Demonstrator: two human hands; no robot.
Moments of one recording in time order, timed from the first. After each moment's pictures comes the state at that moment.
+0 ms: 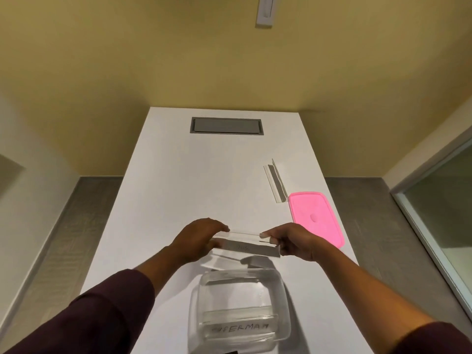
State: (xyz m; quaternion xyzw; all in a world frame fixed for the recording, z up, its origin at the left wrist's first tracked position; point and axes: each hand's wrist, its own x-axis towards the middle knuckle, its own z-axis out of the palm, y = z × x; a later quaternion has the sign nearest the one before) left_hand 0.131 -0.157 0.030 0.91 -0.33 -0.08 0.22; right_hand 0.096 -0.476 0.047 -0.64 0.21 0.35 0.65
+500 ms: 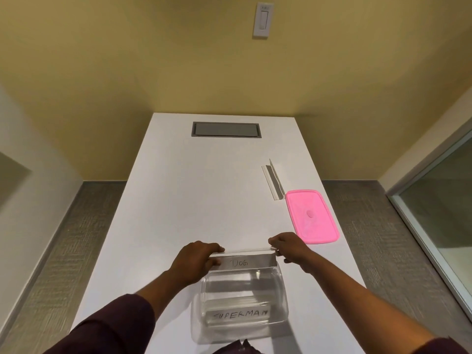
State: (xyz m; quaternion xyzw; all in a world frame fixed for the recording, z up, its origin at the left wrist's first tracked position) left_hand 0.047 -0.145 0.021 0.94 -0.24 -0.12 0.22; right_hand 0.031 -0.450 0.047 -0.82 0.22 0.24 0.47
